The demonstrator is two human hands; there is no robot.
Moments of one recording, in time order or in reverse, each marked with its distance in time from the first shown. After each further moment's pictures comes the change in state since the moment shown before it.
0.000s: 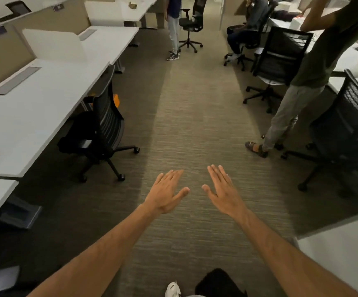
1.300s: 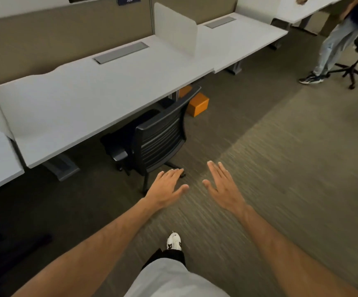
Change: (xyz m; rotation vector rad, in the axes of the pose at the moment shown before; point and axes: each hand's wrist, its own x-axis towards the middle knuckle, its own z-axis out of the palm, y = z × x) left_hand 0.445 -0.300 -0.143 -0.150 0.267 -0.673; right_hand 0.729 -0.001 0.029 0.013 -0.439 -0.639
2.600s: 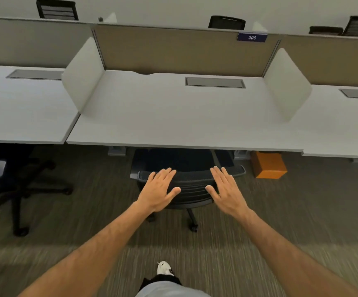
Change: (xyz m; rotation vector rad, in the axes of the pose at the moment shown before) left_hand 0.256 -0.039 -0.095 0.016 0.428 -0.690; right_hand 0.456 0.094 -0.089 -0.182 -0.349 -0.605
